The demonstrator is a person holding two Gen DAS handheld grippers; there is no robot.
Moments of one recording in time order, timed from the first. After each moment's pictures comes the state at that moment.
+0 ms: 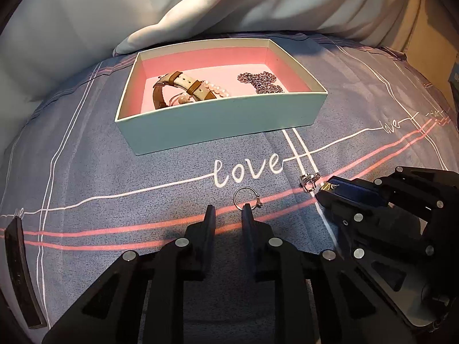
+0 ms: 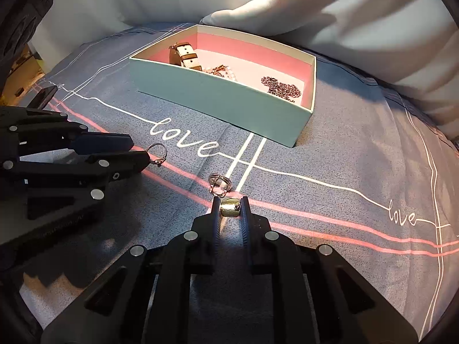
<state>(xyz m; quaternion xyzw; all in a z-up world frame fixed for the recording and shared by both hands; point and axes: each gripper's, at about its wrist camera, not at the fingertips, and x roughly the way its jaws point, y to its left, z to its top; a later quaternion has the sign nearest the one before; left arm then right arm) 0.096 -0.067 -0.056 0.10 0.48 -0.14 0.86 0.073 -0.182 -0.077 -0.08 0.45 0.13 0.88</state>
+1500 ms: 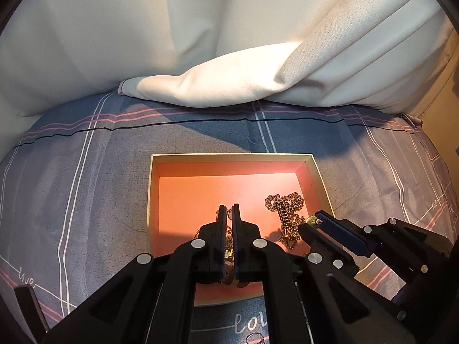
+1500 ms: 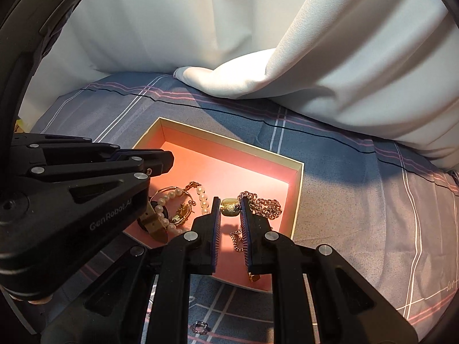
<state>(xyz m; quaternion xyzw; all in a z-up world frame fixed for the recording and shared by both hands) 0.239 -0.066 0.015 0.01 0.47 -0.13 0.87 0.201 -0.174 0.002 -0.06 0.42 0.11 0.90</state>
